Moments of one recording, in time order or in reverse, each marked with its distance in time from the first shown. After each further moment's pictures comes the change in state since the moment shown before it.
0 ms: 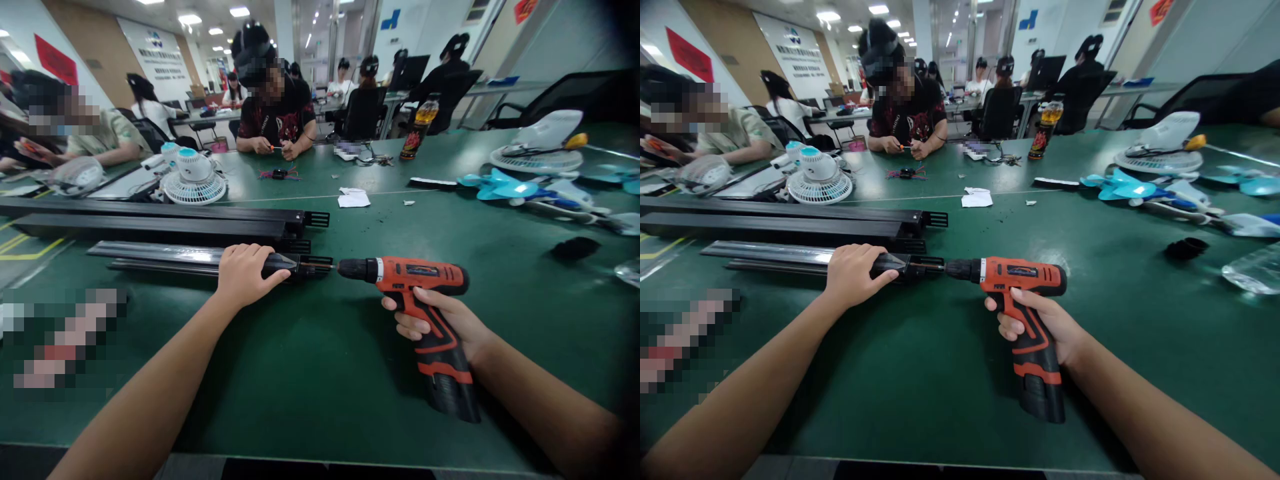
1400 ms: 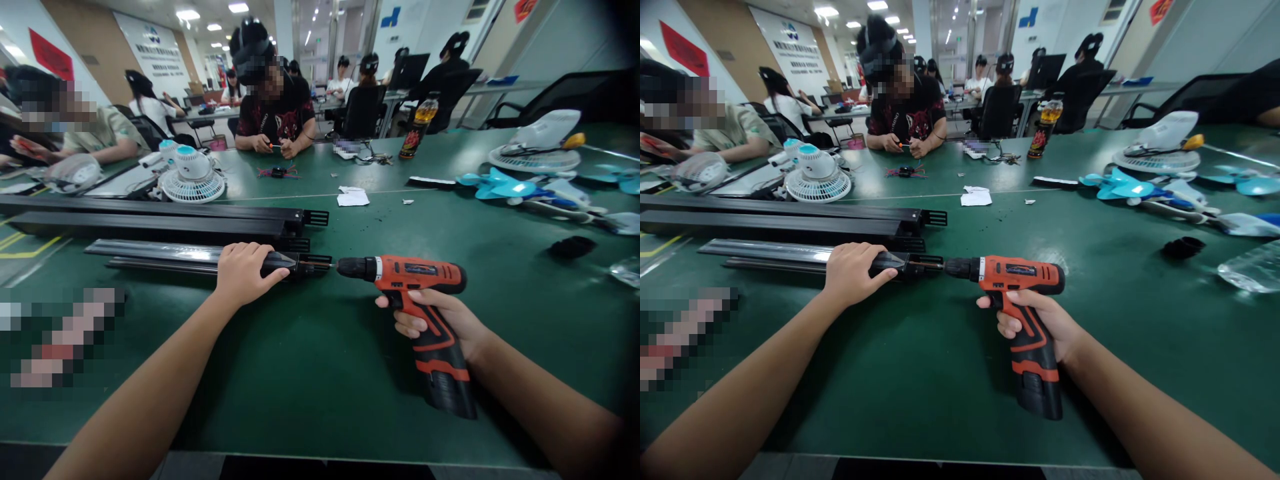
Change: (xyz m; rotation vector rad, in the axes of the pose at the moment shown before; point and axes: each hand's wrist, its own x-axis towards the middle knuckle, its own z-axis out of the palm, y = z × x) left_hand 0.001 0.002 -0.003 -0.017 -0.014 -0.015; right_hand 0.000 0.000 -0.005 -0.009 0.096 0.061
